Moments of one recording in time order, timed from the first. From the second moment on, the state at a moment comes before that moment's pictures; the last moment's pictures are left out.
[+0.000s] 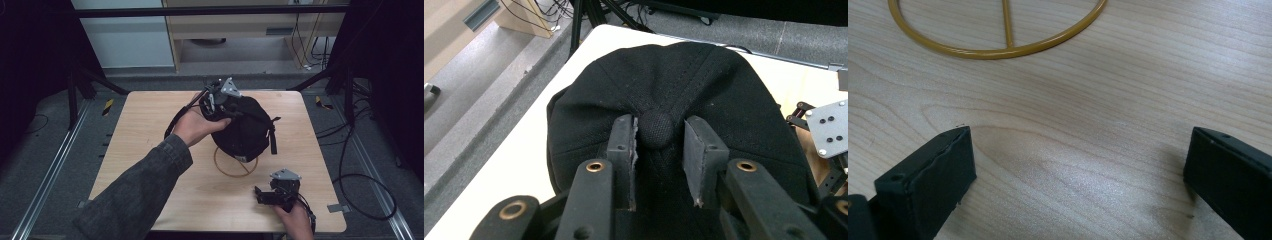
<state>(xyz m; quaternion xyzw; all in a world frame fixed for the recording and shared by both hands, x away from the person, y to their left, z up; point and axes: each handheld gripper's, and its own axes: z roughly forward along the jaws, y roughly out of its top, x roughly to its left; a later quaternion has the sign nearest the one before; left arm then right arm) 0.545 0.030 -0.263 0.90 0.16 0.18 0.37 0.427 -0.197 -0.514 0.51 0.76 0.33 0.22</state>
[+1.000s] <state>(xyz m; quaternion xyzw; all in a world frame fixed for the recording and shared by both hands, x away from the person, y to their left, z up) 0.523 0.033 -0.249 0.88 0.15 0.19 0.40 0.427 -0.197 -0.513 0.52 0.76 0.32 0.22</state>
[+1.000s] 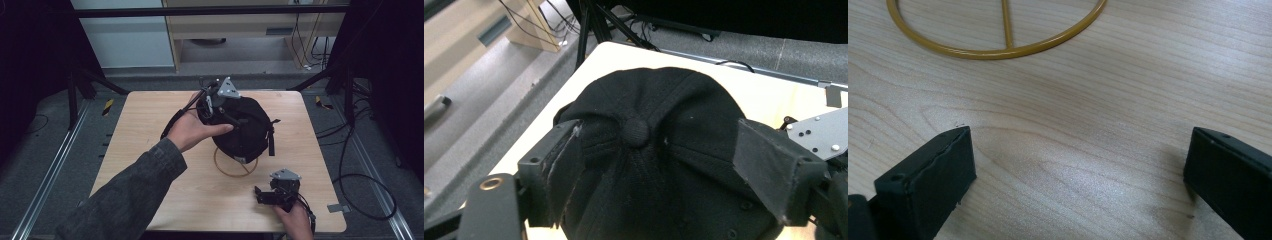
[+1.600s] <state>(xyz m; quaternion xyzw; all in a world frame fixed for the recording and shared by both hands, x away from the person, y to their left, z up) 0.503 0.048 -0.255 0.88 0.15 0.17 0.42 0.427 -0.196 -0.513 0.52 0.76 0.32 0.22</state>
